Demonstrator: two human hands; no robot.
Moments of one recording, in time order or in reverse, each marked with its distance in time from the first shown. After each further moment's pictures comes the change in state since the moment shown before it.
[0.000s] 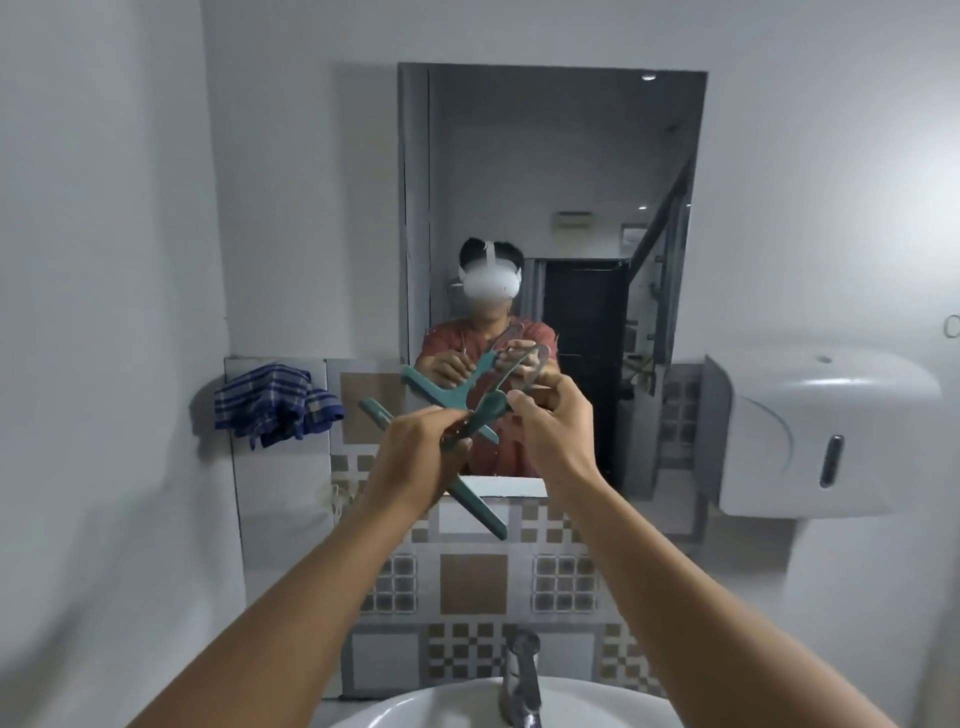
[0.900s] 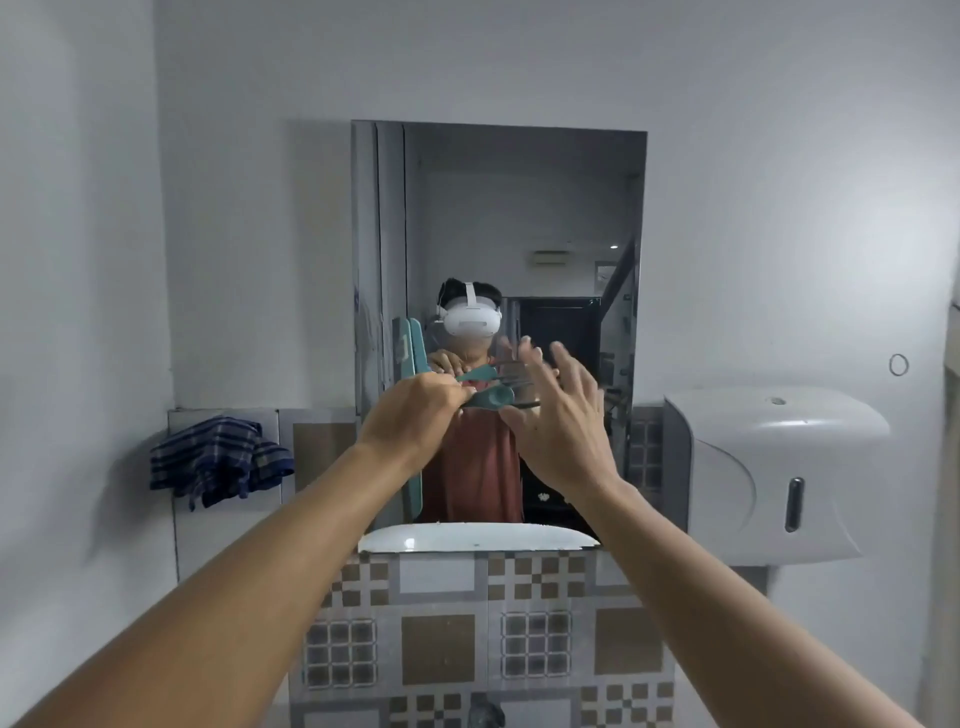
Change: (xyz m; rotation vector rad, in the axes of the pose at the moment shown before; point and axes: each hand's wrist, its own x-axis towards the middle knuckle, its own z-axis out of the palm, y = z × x) left_hand 0.101 0.038 -0.002 0.416 -0.058 0.351; right_hand 0.051 -0.034 -0.055 -0.971 0.005 -0.522
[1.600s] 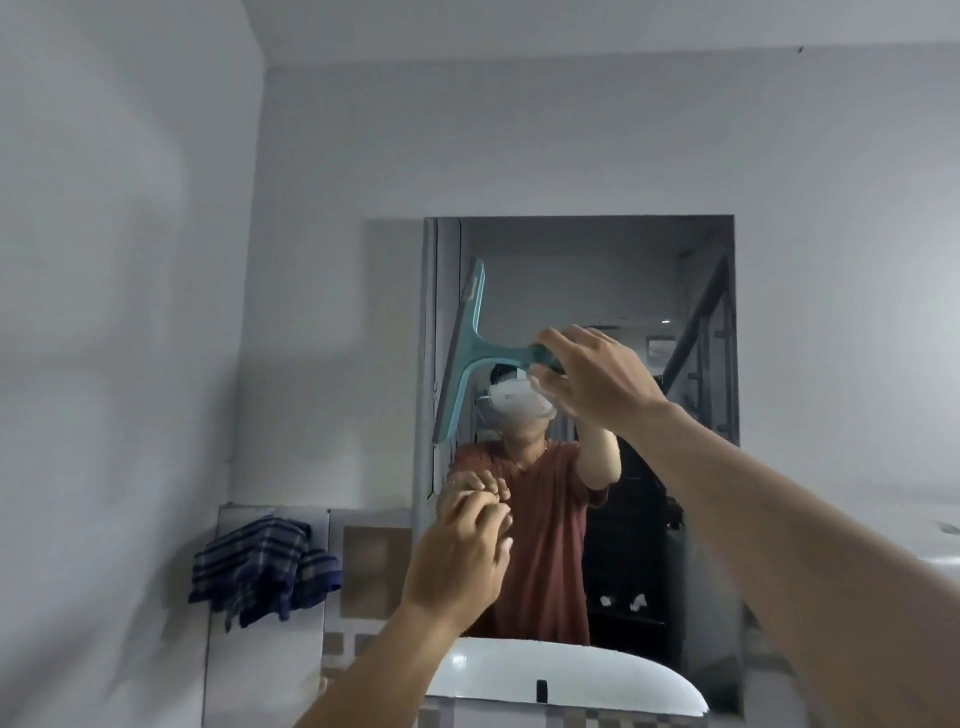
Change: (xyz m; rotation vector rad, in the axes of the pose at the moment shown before) left_hand -0.025 -0.057 0.089 0.052 0.112 -0.155; right_hand 0.177 -0.026 0.004 -0.323 0.029 -0.526
